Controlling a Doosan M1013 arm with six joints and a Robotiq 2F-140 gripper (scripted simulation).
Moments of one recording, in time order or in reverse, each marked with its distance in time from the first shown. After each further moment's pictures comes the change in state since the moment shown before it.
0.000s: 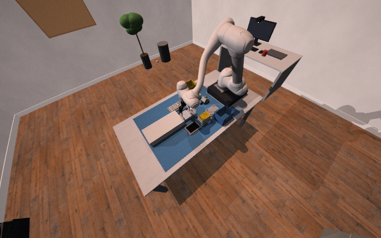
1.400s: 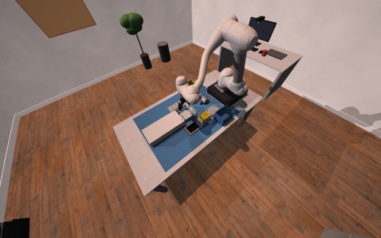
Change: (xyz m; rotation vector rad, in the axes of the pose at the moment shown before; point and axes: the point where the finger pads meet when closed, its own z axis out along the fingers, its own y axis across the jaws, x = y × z) arm 0.000 0.000 -0.050 0.000 0.000 0.000
